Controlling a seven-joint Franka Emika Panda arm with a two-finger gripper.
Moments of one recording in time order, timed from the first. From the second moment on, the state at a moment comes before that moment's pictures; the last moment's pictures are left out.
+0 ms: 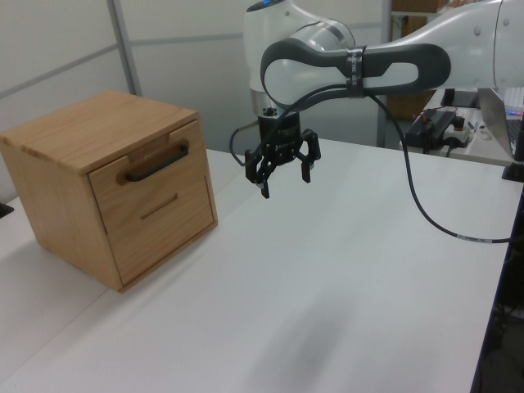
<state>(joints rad) -0.05 0.14 0.10 -1.55 -0.06 1.68 0.62</state>
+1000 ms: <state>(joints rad) -0.03 0.15 0.11 -1.55 -0.05 1.95 1.61</state>
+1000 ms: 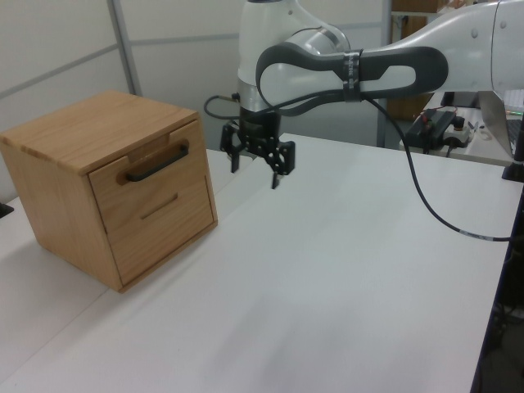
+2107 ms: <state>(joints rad) -0.05 0.49 0.10 -1.51 -0.05 2.96 1.69</state>
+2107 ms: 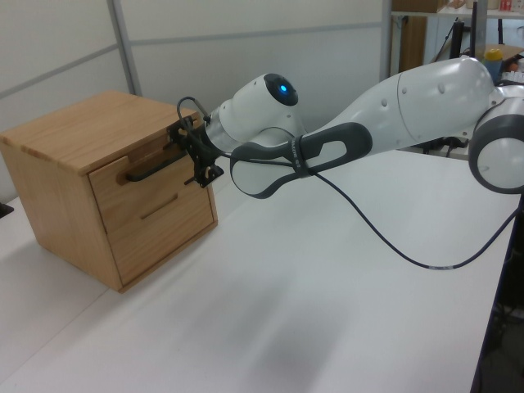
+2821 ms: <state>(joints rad) -0.04 0.57 0.11 -1.43 -0.09 3.04 1.68</state>
